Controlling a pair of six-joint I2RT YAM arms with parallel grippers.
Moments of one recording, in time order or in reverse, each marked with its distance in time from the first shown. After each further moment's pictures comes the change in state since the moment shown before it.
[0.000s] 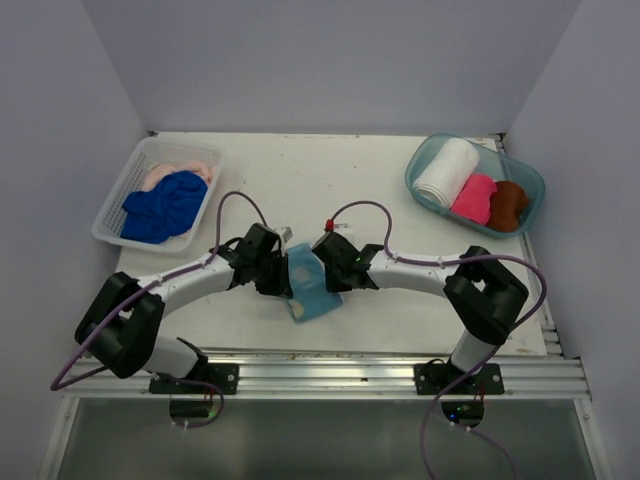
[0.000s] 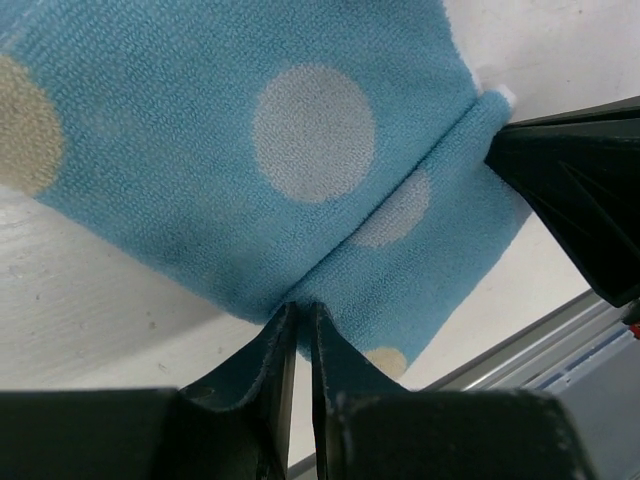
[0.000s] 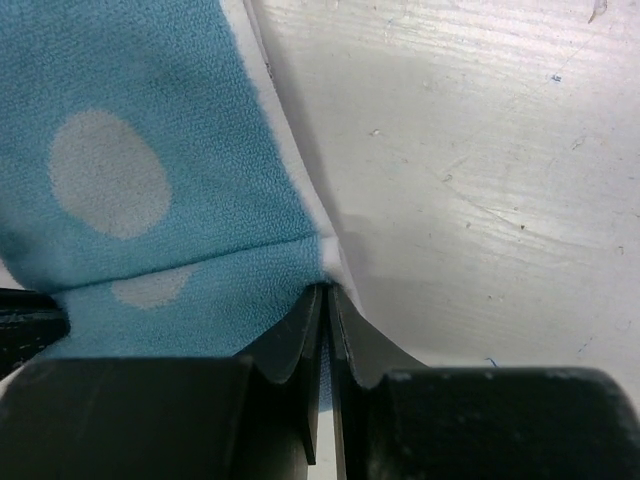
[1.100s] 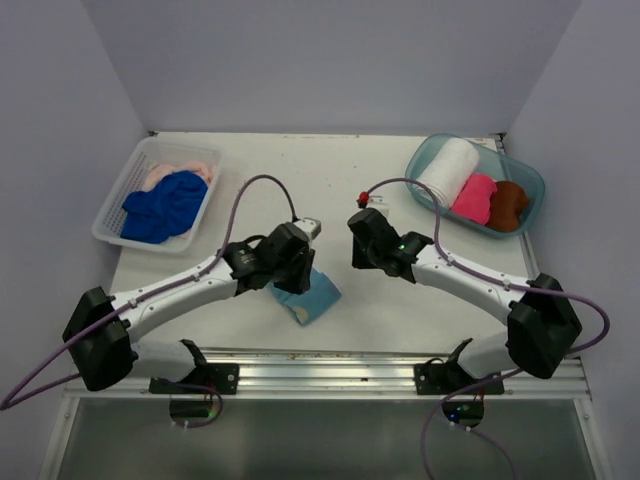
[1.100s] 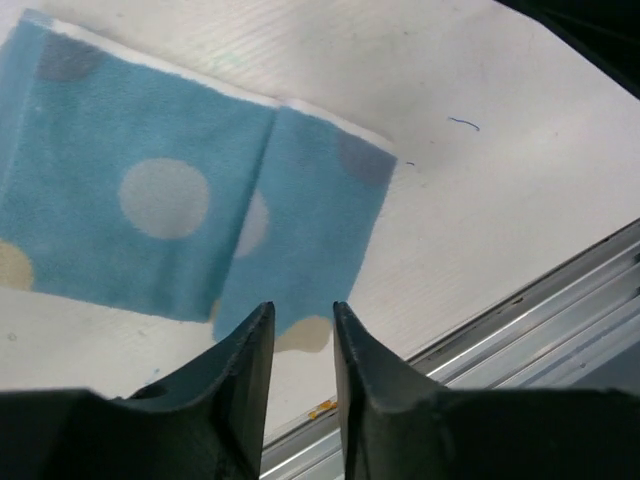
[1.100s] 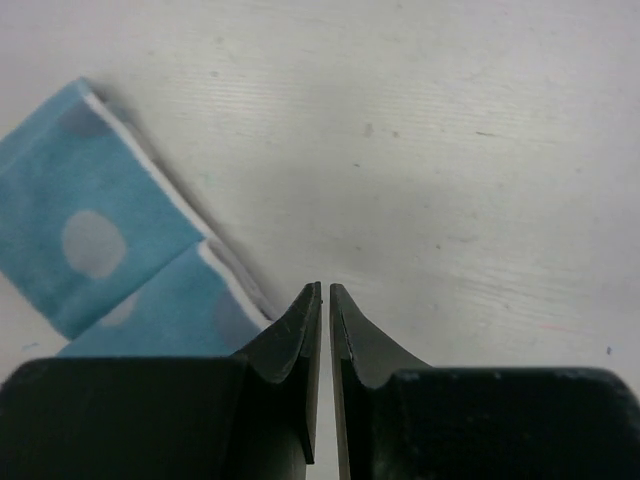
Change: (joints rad) left arm -0.251 -0.114 0.225 -0.219 -0.278 0.036; right arm -0.132 -0.286 -0.013 -0.059 0.059 -0.115
